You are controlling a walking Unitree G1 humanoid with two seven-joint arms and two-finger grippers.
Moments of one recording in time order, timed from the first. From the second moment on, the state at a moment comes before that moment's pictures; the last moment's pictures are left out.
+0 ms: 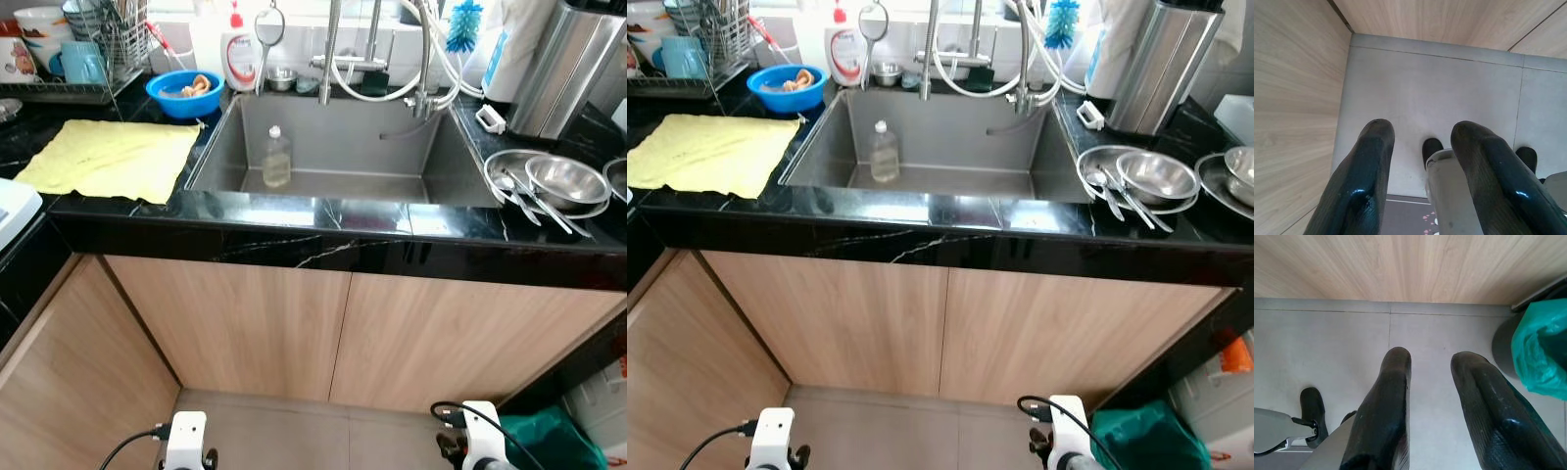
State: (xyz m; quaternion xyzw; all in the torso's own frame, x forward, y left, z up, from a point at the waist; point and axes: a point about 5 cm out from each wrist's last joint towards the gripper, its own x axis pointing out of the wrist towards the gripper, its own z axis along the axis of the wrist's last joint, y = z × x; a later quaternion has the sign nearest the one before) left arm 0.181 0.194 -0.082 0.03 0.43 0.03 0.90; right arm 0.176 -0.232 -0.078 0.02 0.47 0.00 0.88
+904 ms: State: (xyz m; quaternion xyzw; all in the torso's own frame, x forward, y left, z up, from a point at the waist) left arm 0.175 0.192 -0.083 0.07 0.41 0.01 0.91; right arm 0.177 -0.230 -0.076 0.03 0.42 -0.04 0.91
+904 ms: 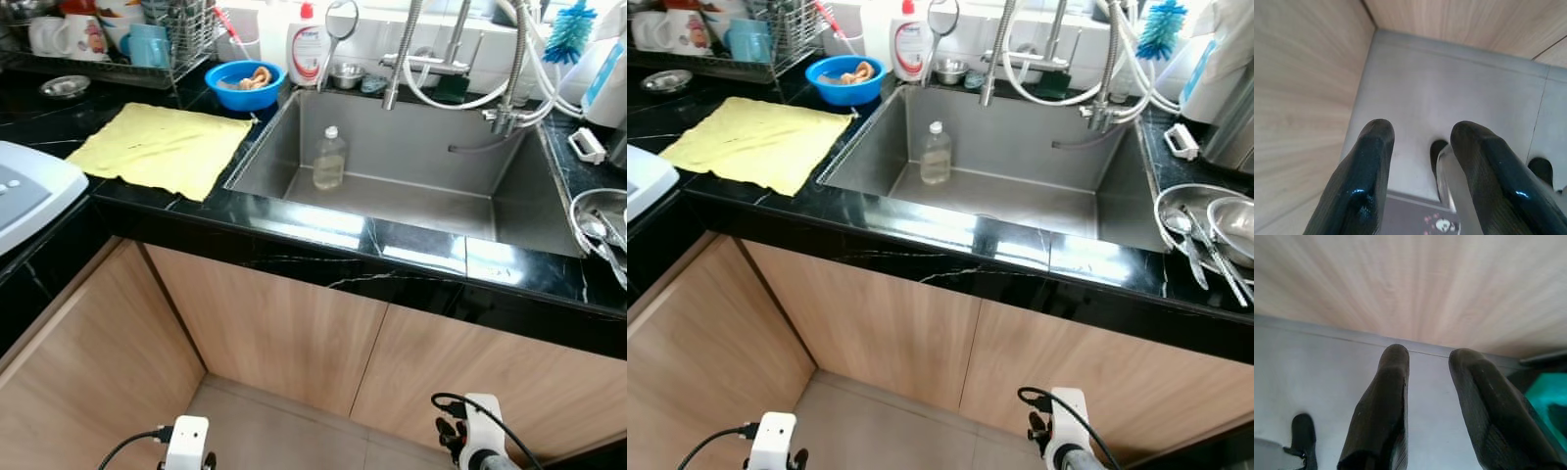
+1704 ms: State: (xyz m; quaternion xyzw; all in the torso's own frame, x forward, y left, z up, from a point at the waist) left arm 0.232 0.234 0.029 0.13 0.02 0.03 0.99; right arm 0.212 -0.241 -0.005 -0.03 0.13 -0.10 0.99
